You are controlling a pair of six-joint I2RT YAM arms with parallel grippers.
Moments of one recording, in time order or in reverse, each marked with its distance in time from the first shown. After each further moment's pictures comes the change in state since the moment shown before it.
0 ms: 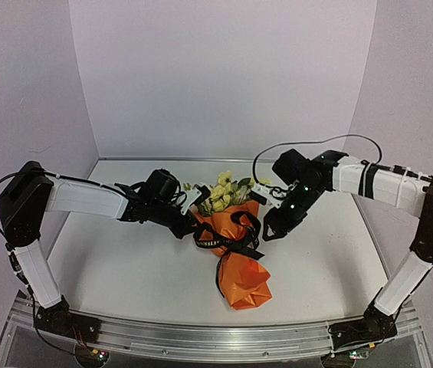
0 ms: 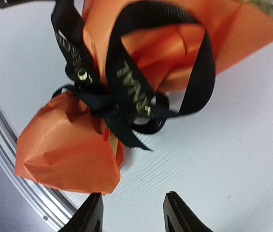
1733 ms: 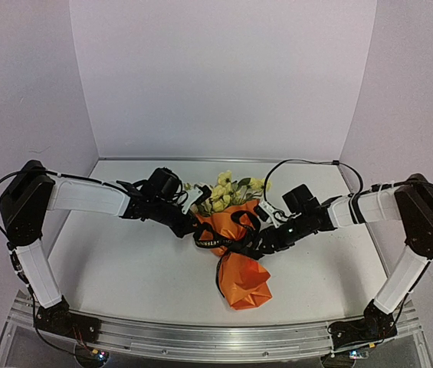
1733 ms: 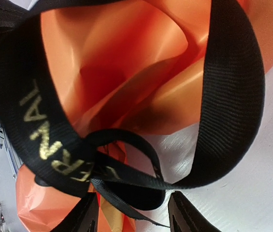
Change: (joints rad) left arm 0.000 0.014 0.037 -0.054 0.000 0.000; right arm -0.095 0.047 -0.467 0.780 -0.314 0.252
